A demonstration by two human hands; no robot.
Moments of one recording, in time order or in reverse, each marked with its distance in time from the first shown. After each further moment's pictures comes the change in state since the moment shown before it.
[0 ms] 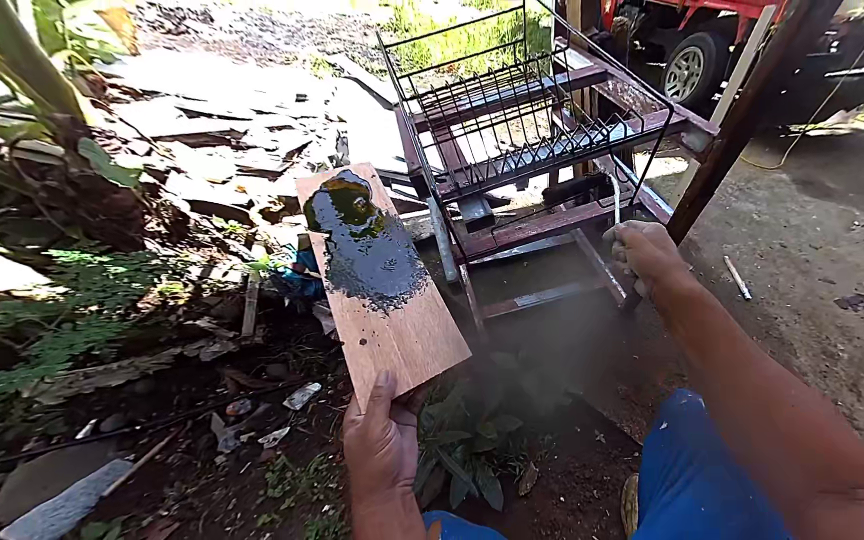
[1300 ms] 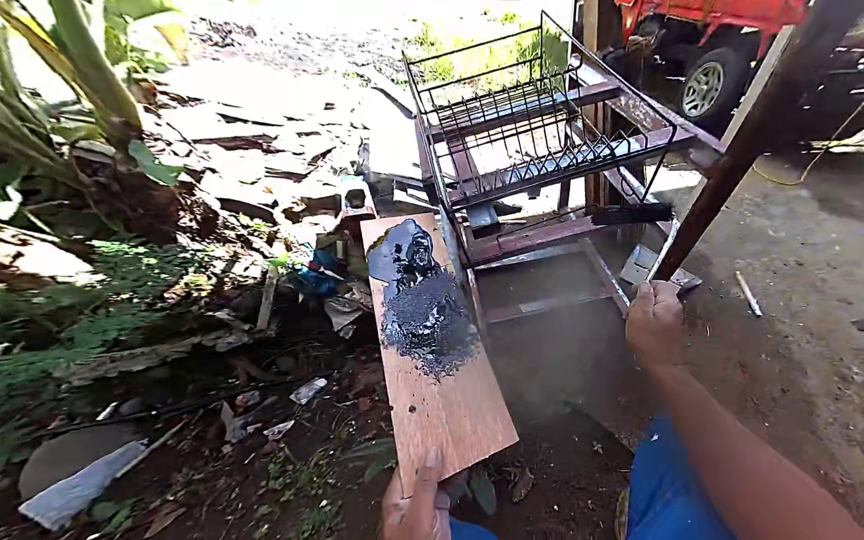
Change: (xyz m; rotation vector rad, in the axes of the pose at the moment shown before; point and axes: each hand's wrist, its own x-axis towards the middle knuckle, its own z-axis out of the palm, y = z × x) left_hand -0.102 -0.032 -0.020 0.072 0.012 -0.025; right_hand -0.052 0.073 -0.005 -0.404 0.373 -0.293
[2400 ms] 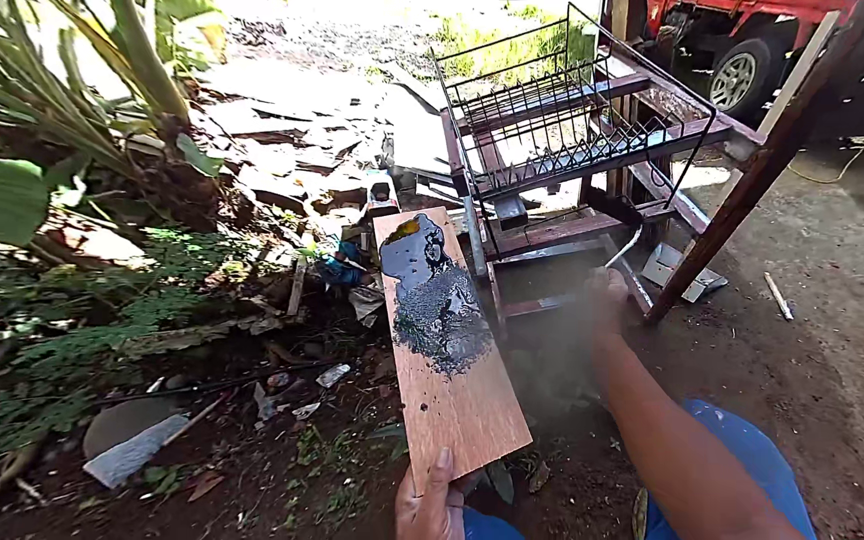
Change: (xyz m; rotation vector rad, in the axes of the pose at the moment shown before) left_hand -0.006 0.012 -0.020 -0.101 0.011 0.000; right_hand -0.025 -0.053 0.107 0.543 -0.016 0.356
